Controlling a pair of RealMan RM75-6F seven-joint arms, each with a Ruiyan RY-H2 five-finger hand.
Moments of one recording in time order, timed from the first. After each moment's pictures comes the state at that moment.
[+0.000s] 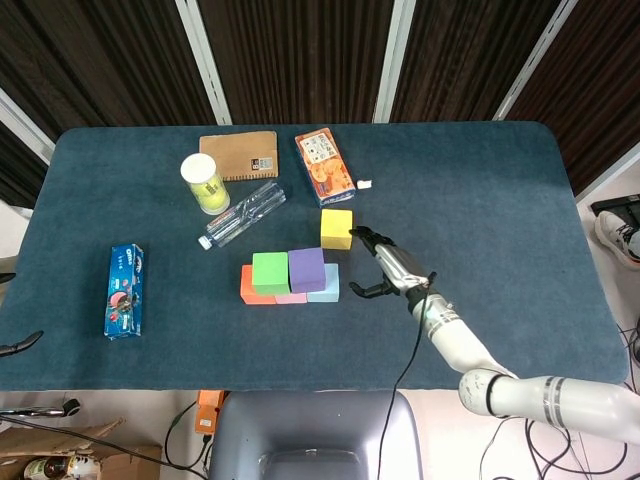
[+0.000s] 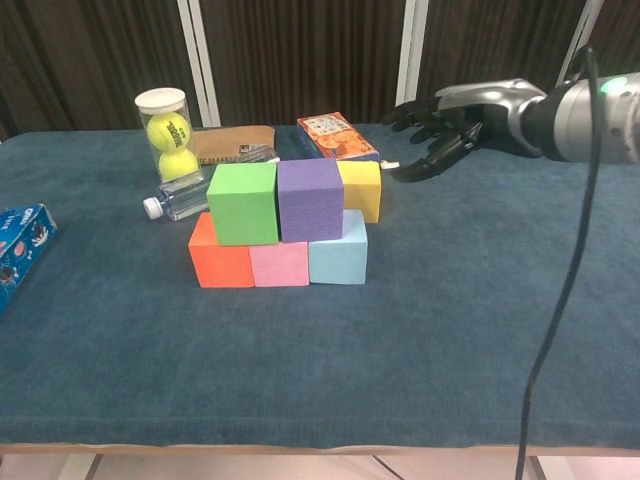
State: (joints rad) left arm -0.17 -1.03 -0.09 -1.30 1.43 1.33 -0.57; right arm 0.87 -1.26 0.26 -1.79 -0.69 0.81 -0.06
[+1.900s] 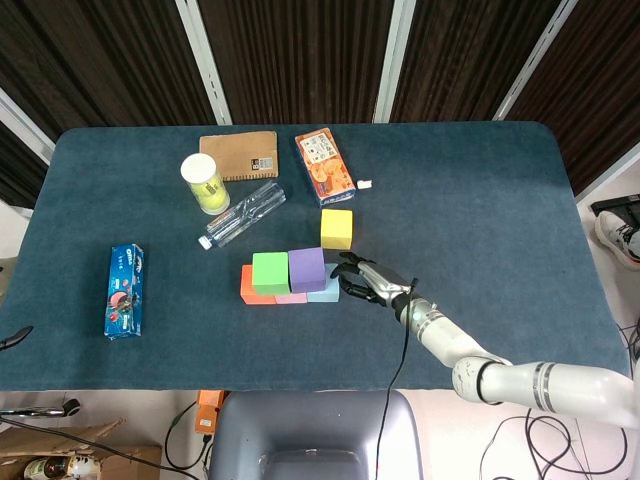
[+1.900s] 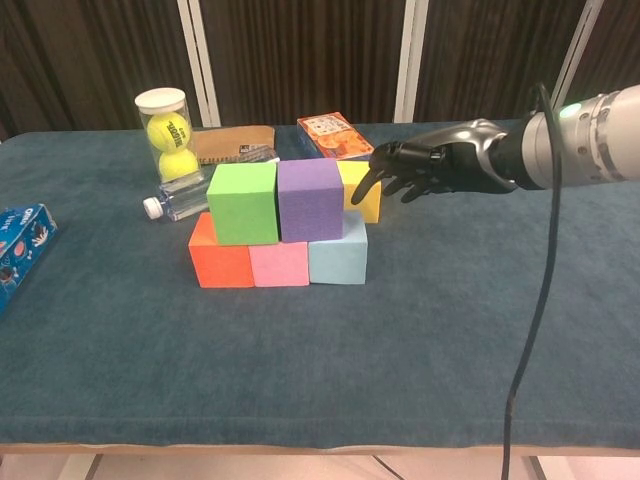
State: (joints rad) left arm -0.17 -0.97 -0.11 -1.37 1.40 1.32 -0.54; right arm 1.01 -1.28 0.19 -1.72 -0.58 0.59 0.02
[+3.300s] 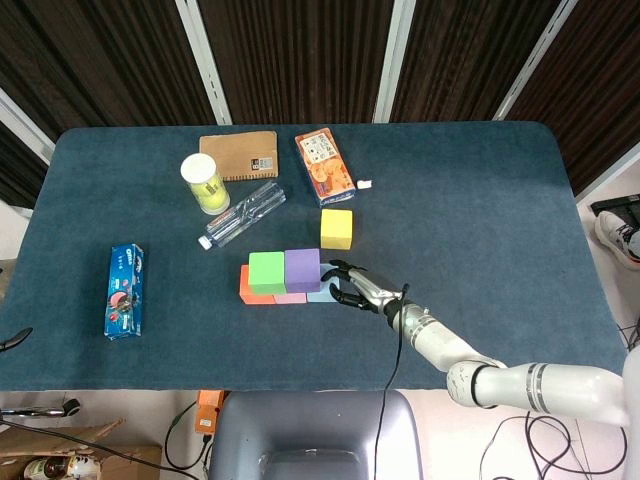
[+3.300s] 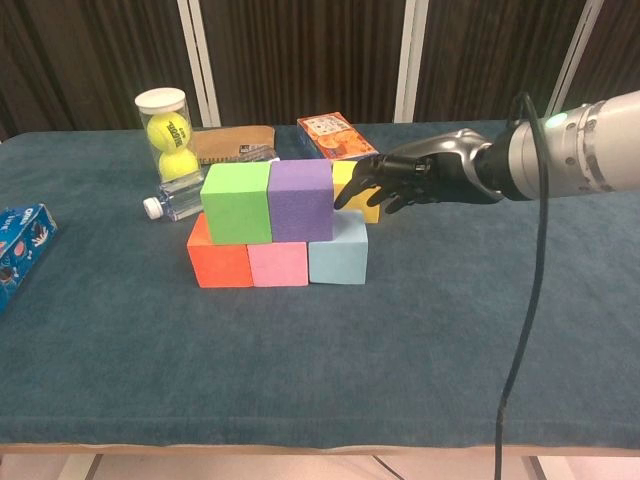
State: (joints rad) left arm -0.16 -0.97 -0.11 -1.36 1.41 1.33 -0.56; right arm 1.04 -1.29 0.17 -1.73 -0.61 0.59 0.06
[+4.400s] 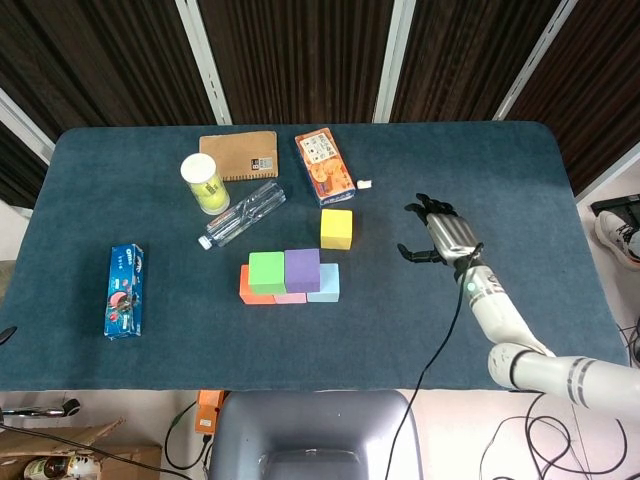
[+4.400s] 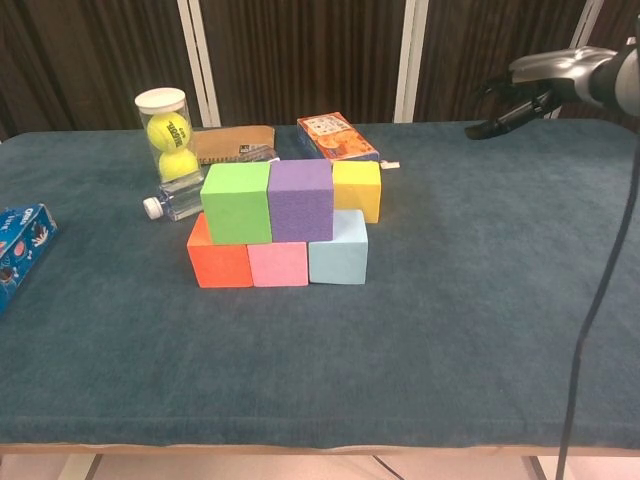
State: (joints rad) left arm -0.15 -0.96 -0.12 -1.34 1.37 1.32 -0.57; right arm 0.98 -1.22 0.14 -1.55 -0.55 0.82 -0.24
